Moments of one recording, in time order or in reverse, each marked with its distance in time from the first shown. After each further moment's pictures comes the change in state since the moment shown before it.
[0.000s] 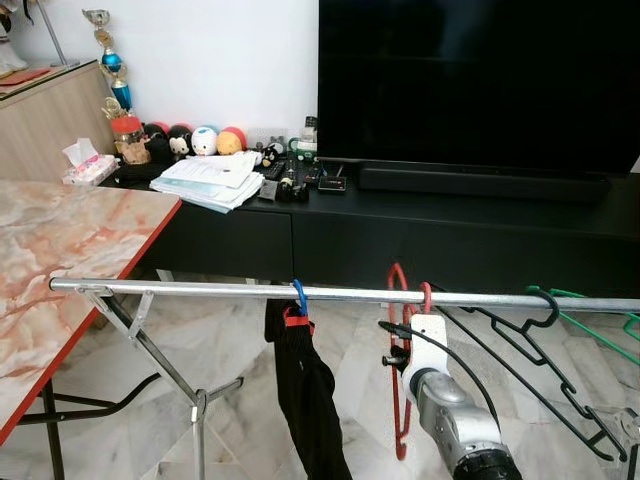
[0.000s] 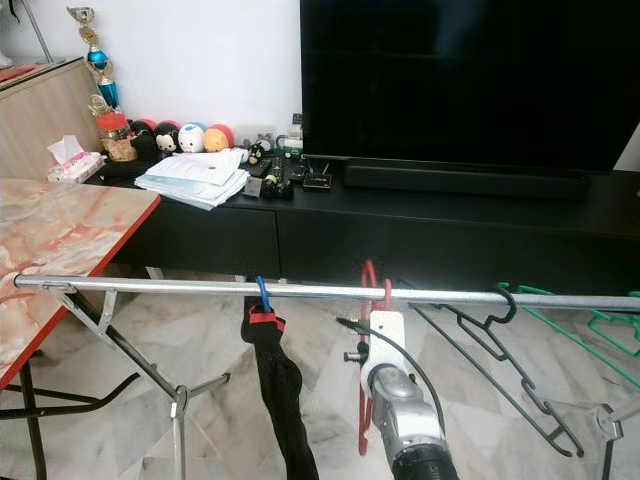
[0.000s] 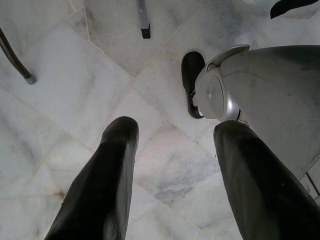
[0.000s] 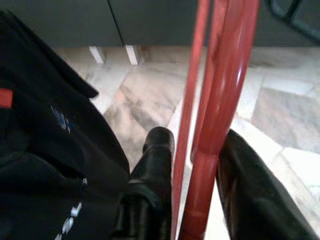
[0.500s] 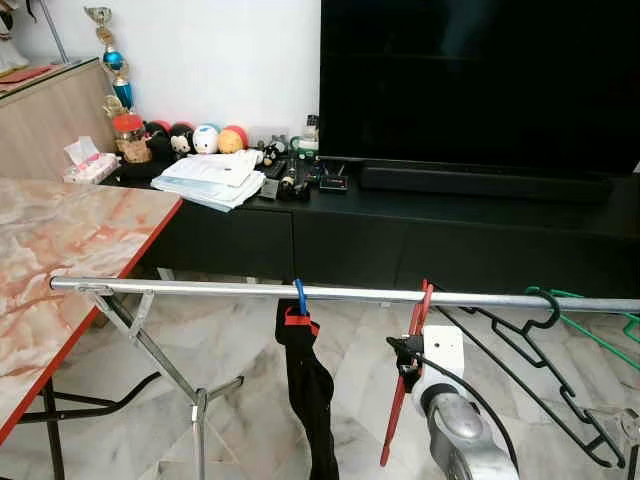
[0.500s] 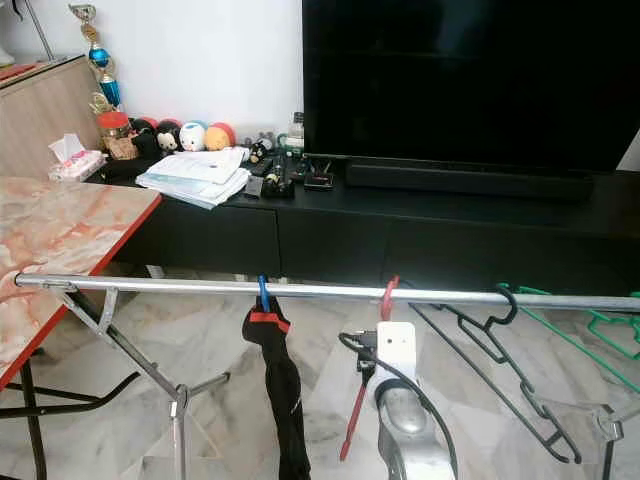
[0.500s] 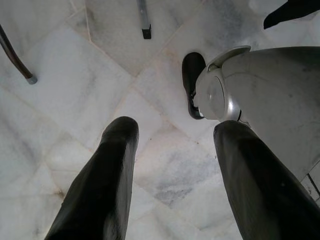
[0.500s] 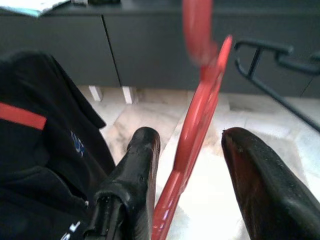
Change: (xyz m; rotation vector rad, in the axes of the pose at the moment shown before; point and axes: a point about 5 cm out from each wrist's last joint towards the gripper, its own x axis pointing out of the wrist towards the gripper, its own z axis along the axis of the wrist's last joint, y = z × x) left arm 0.000 0.001 -0.001 -0.007 -0.002 0.008; right arm -0.050 -0.003 0.001 -0.058 -0.206 -0.024
